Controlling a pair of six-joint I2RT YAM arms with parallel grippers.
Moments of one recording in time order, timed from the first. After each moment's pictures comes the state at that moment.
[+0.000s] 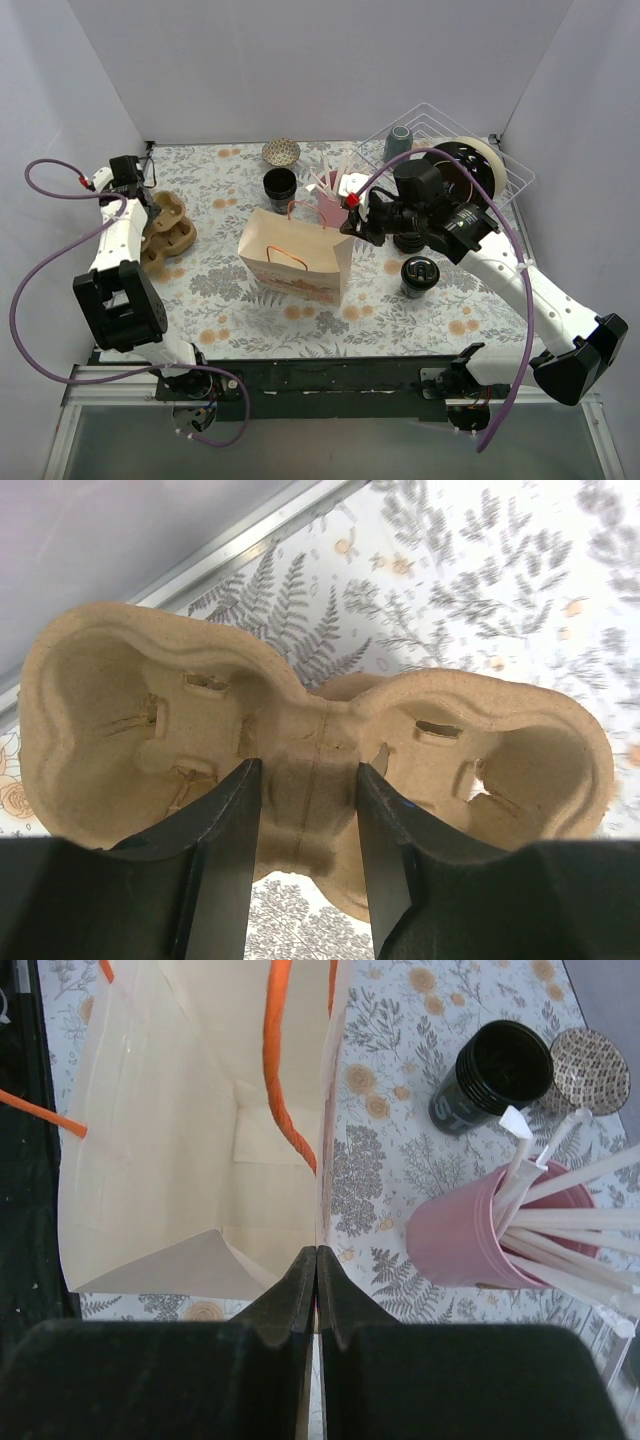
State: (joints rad) left arm 0.29 1.58 1.29 -0.66 -0.41 -0.61; right arm 0.72 1.25 1.33 -0.61 -0.52 -0.50
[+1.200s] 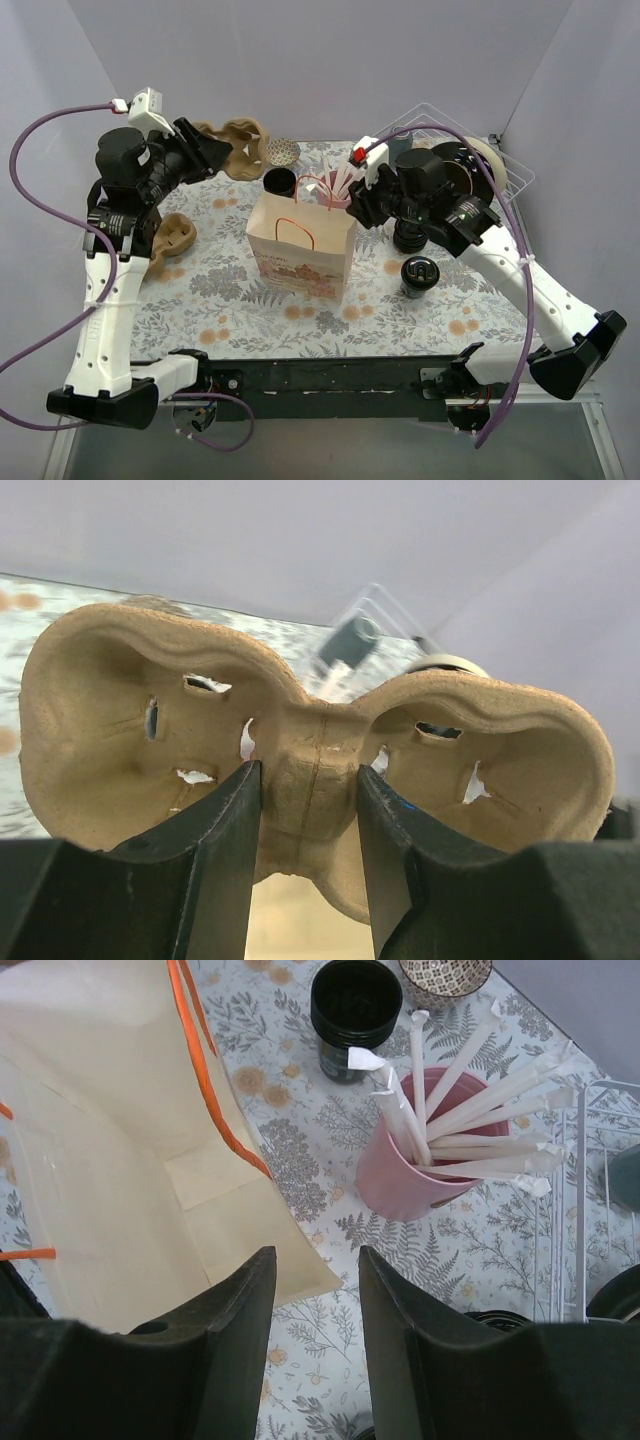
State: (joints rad) left arm -0.13 1.13 1.56 -0.57 0.24 -0.51; right arm 0.72 1.27 1.42 -0.59 -0.14 -0.11
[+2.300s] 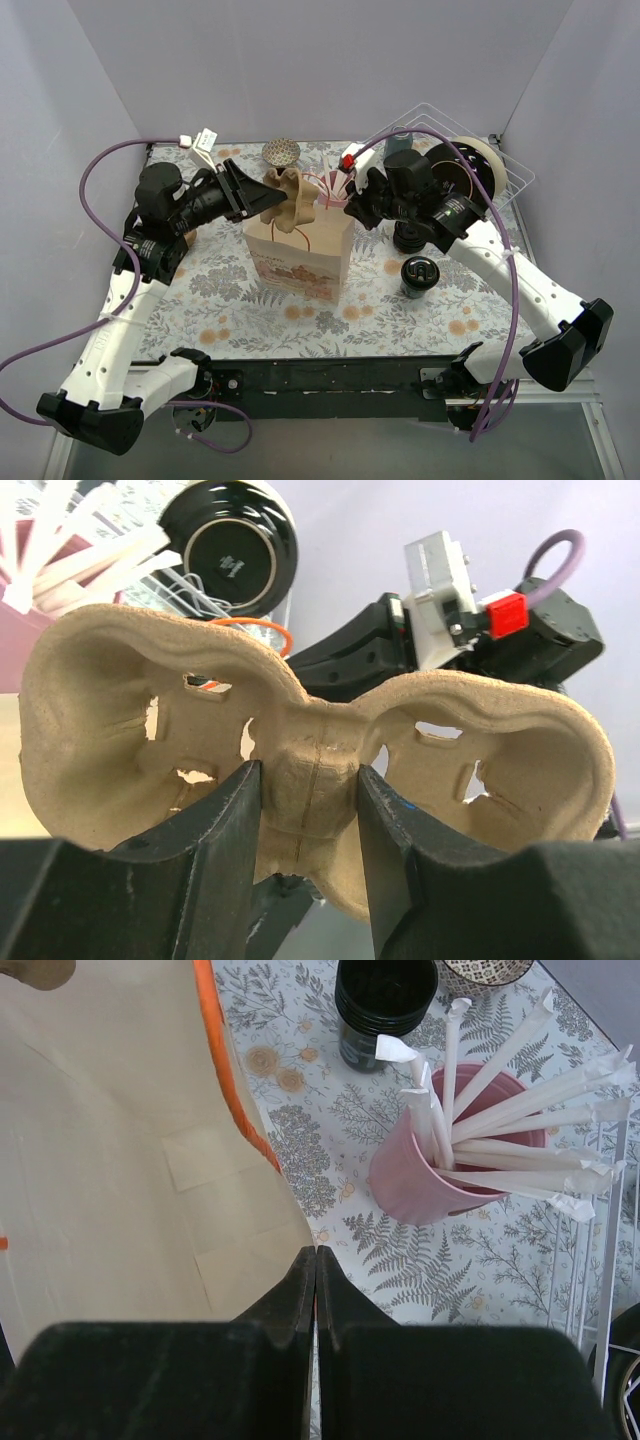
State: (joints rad) left arm -0.30 1.00 1.22 -0.32 0.63 -0.84; right arm 0.72 1.34 1.40 -0.56 -0.20 -0.17
